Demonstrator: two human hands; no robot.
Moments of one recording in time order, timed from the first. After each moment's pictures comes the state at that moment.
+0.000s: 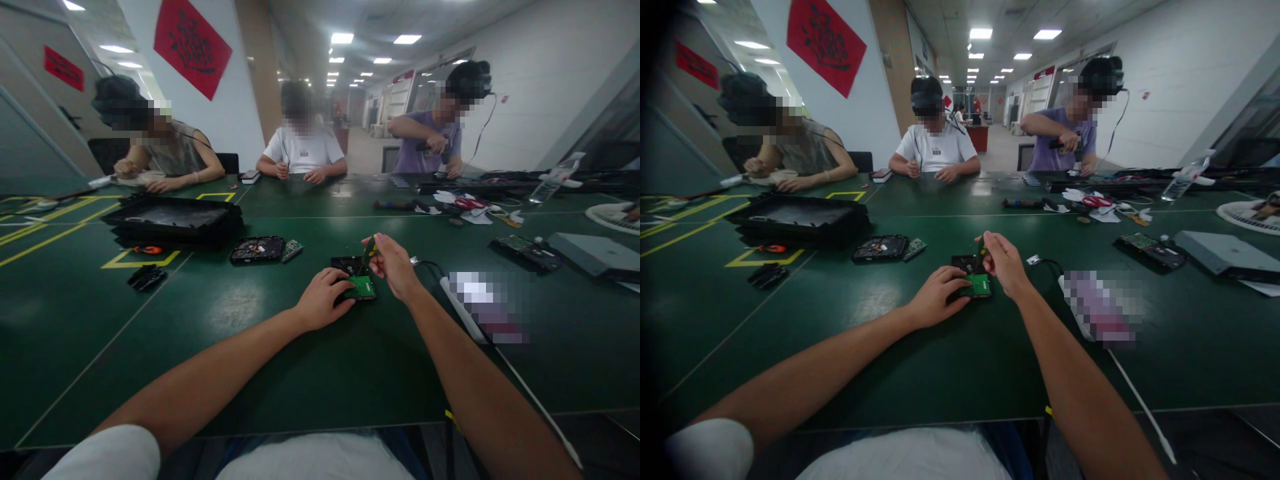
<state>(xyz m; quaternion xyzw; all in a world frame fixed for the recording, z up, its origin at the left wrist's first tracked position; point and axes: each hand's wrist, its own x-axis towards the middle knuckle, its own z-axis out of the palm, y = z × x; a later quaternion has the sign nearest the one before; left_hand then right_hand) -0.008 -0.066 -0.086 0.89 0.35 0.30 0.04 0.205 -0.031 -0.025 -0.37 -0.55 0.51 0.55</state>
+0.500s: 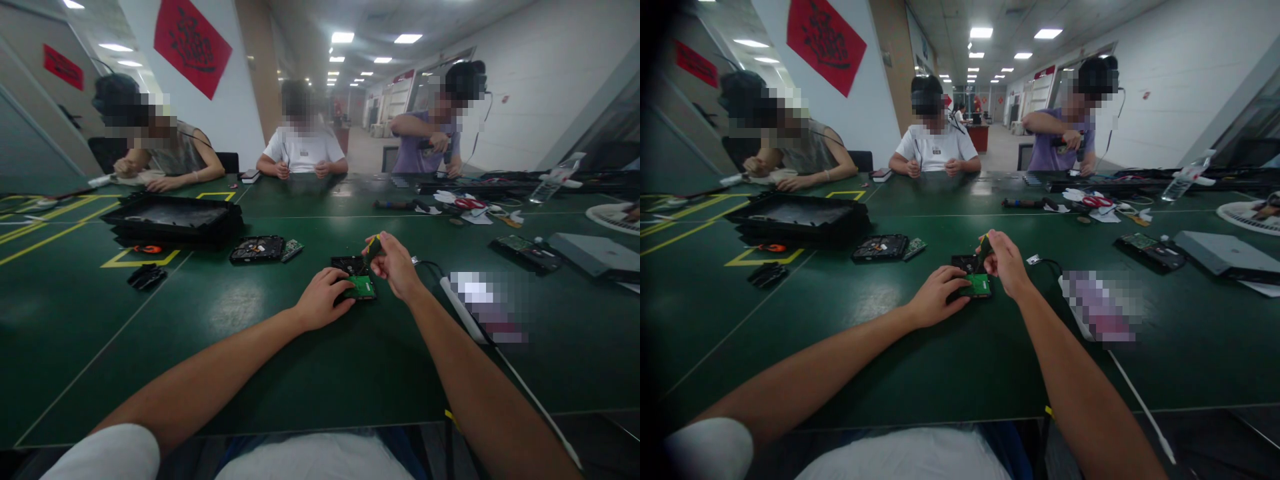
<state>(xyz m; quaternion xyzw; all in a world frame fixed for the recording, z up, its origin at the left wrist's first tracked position) -0.008 -0.064 -0.089 0.89 0.35 0.30 0.04 0.206 -0.033 -0.021 -0.37 -0.54 0.52 0.55</state>
